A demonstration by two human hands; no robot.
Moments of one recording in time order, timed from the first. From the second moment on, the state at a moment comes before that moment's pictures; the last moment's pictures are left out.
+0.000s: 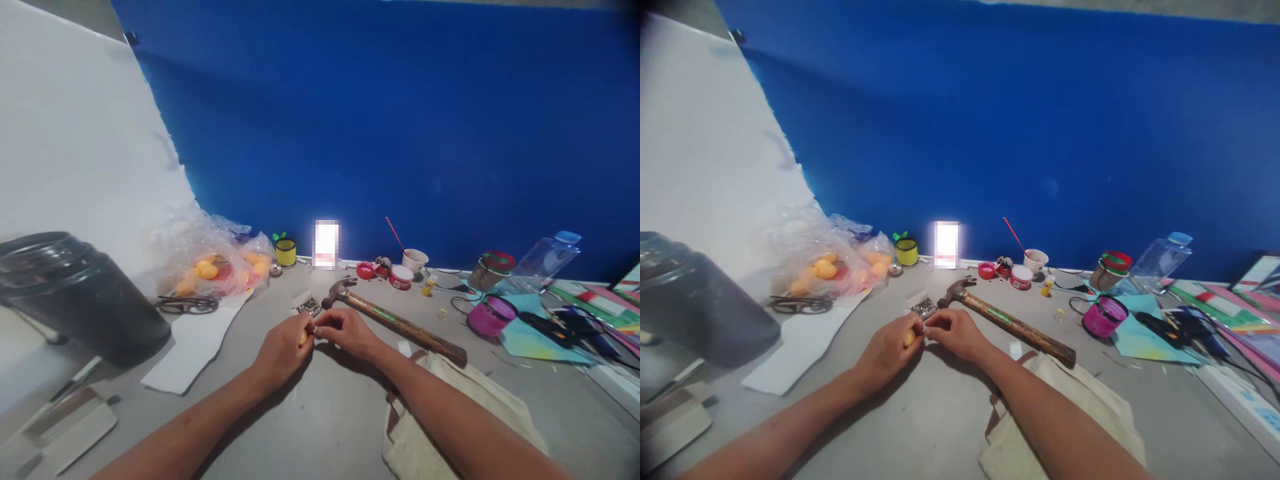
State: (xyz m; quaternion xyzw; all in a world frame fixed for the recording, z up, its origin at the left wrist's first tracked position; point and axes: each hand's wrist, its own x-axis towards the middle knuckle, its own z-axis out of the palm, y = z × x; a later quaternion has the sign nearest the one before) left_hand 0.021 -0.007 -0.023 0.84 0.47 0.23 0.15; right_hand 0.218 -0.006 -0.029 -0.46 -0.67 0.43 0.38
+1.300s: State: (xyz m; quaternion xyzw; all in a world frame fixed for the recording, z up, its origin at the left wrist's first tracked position) left_hand 0.017 -0.009 -0.037 0.91 0.30 0.29 -0.02; right_hand 0.205 -0.015 -0.031 -0.51 -0.62 0.46 0.37
